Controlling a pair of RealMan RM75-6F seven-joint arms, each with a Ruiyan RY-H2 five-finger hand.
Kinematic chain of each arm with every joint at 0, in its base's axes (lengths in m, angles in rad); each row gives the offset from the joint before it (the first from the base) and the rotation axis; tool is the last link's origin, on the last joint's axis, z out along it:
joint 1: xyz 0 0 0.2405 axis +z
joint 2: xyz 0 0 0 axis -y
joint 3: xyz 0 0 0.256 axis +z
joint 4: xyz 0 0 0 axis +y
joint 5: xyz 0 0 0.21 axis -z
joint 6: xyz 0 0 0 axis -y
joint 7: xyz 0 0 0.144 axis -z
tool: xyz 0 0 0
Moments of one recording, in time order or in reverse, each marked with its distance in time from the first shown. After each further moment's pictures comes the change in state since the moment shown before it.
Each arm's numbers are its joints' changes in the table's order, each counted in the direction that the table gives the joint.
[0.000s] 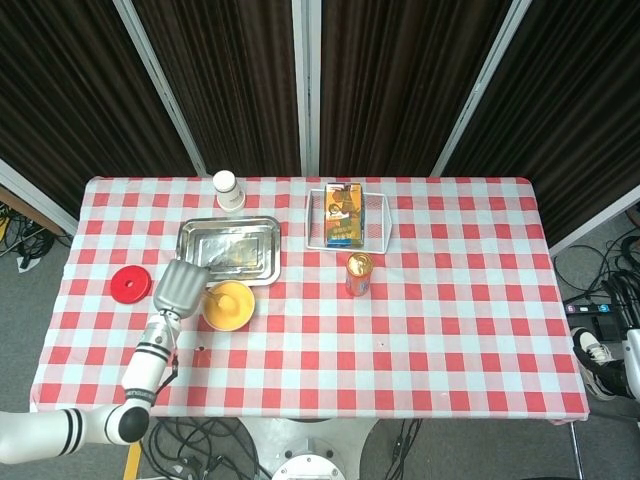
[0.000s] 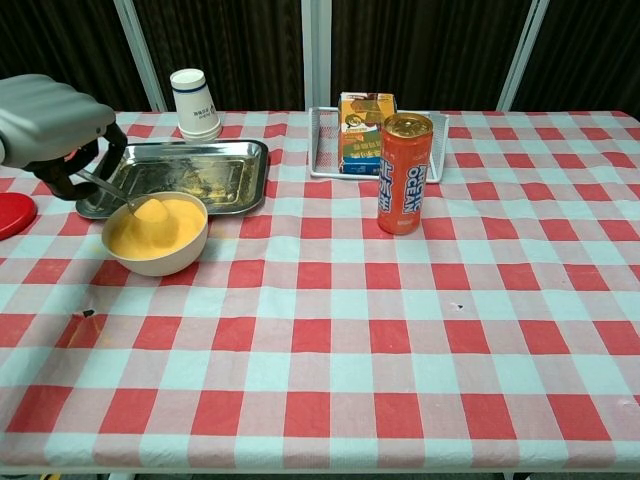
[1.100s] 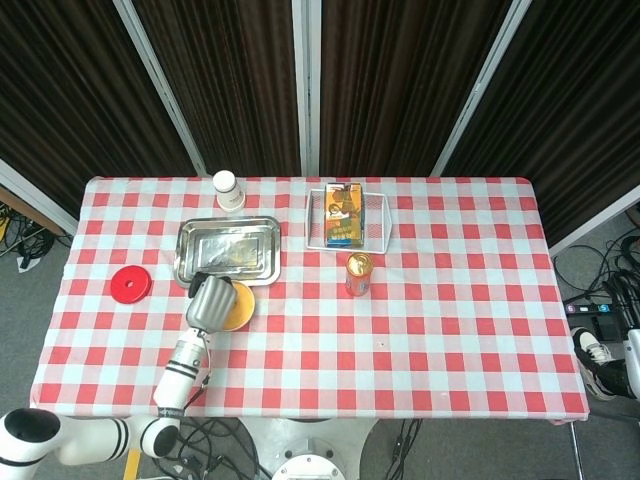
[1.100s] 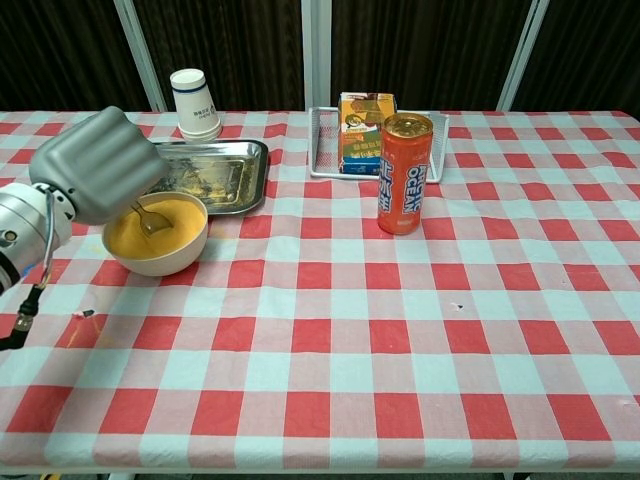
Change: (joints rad) left arm 0.003 0.291 0.121 0.316 -0.205 -0.160 -0.406; right arm 0.002 0.001 -0.001 0.012 -0.007 0.016 -0.019
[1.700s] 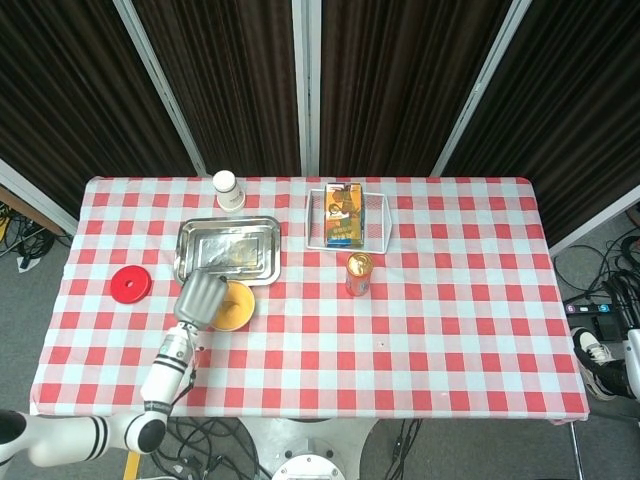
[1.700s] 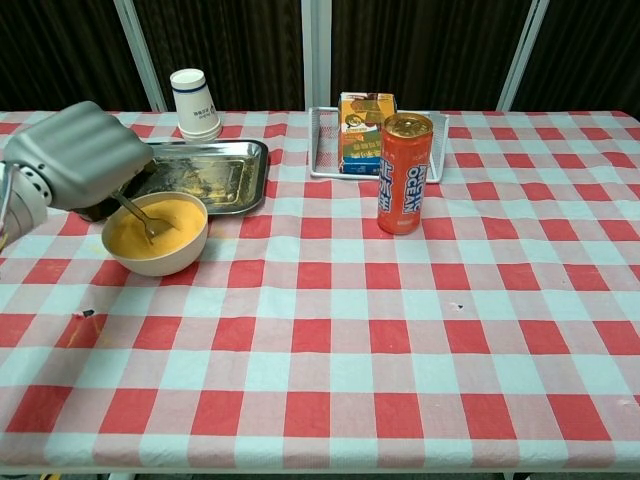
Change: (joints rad) left arm 0.024 -0.151 -0.080 -0.169 0.052 0.116 0.302; right arm -0.001 -0.002 0.001 -0.009 0.000 -0.003 0.006
